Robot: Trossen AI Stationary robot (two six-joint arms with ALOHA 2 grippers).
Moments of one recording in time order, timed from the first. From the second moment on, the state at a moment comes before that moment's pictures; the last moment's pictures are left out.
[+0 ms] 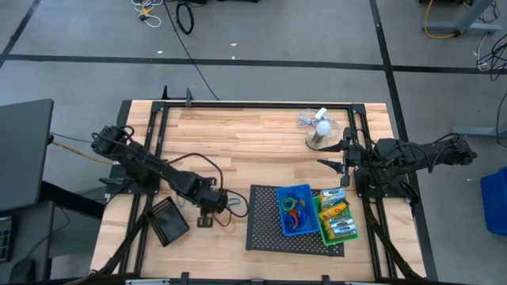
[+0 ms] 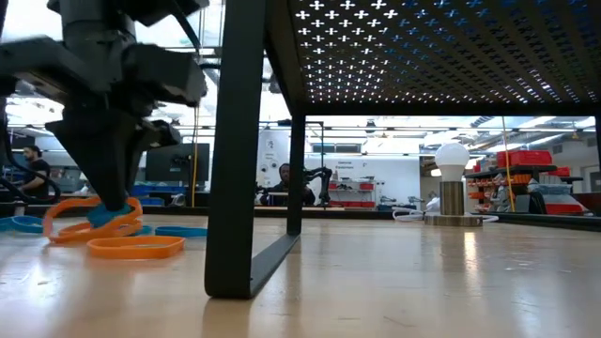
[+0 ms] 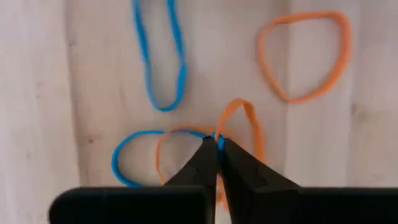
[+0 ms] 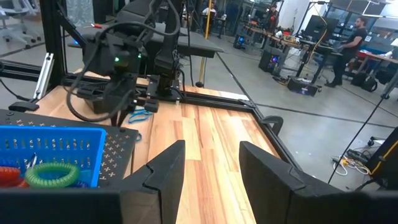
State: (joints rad) left arm -0.39 1.62 0.89 -0.55 -0.08 -0.37; right arm 0.19 0.48 0.53 -0.20 0.32 -0.17
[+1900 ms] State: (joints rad) left arm -0.62 1.48 1.05 -0.92 -0.39 -0.70; right arm 0.19 0.48 0.53 -0.19 0.32 -0.17
